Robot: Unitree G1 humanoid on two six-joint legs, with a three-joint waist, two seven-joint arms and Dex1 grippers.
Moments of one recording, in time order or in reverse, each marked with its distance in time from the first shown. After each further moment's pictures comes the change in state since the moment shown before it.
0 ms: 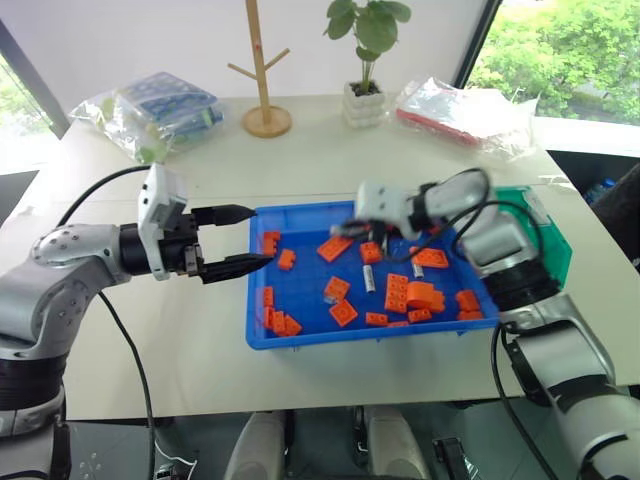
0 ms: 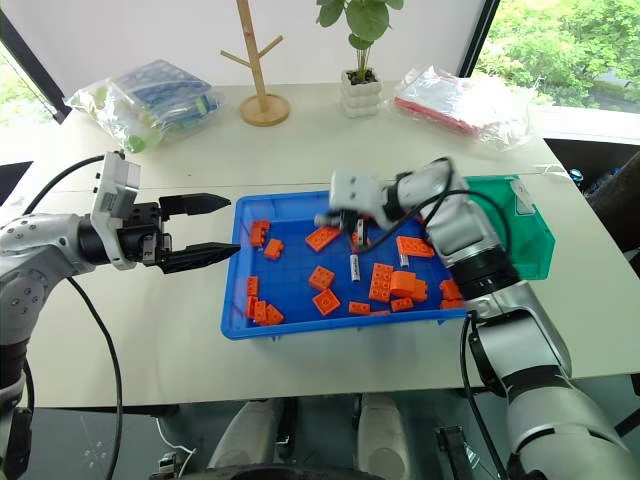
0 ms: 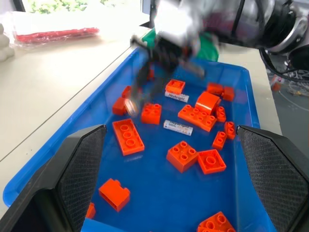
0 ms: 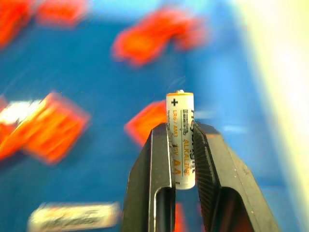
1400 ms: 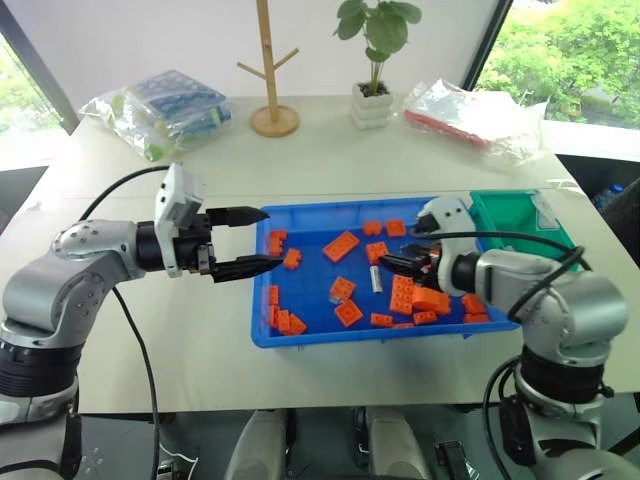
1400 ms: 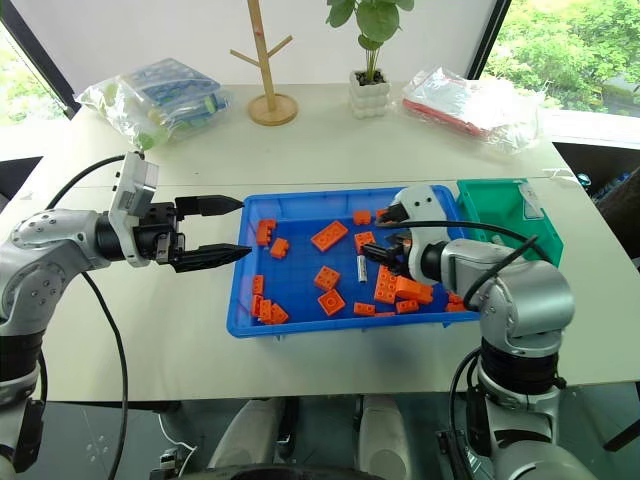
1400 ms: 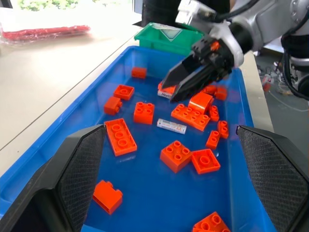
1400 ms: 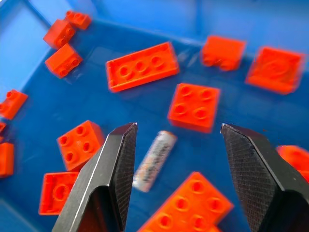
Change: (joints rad) left arm -0.056 -0.027 -0.066 0.039 0.023 -0.002 -0.027; right arm 0.359 0.219 -0.301 -0.698 0.369 1.188 -0.670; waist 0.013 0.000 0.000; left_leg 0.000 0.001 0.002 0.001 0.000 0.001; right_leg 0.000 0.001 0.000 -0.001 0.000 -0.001
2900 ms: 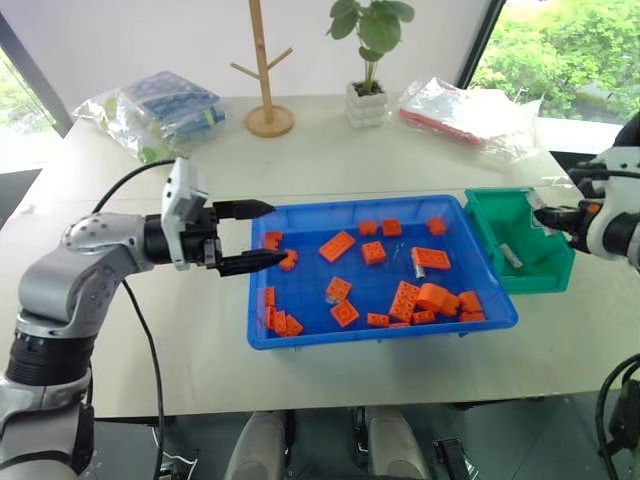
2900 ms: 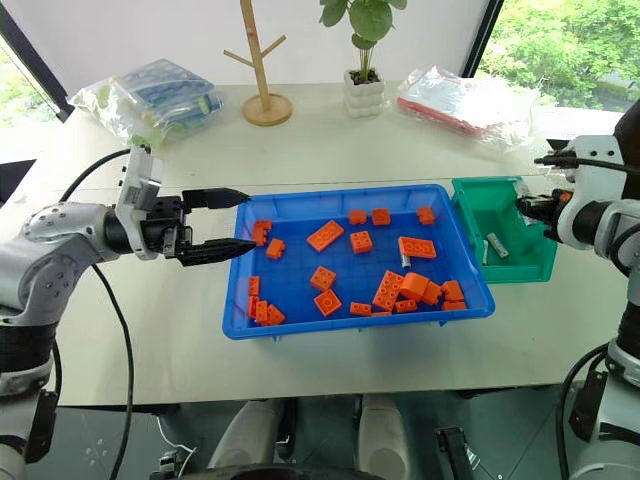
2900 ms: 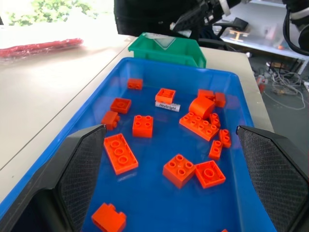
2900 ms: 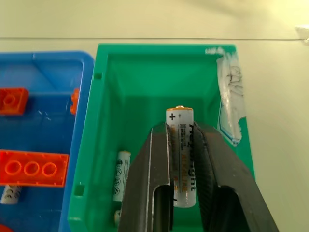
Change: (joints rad) left arm -0.059 -0.048 -0.036 0.053 0.045 -0.053 -0.043; right arm 0.004 -0.527 -0.305 0.391 0.038 -0.225 0.028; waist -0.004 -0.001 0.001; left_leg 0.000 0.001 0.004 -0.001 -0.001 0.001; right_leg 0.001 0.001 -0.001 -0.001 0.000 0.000
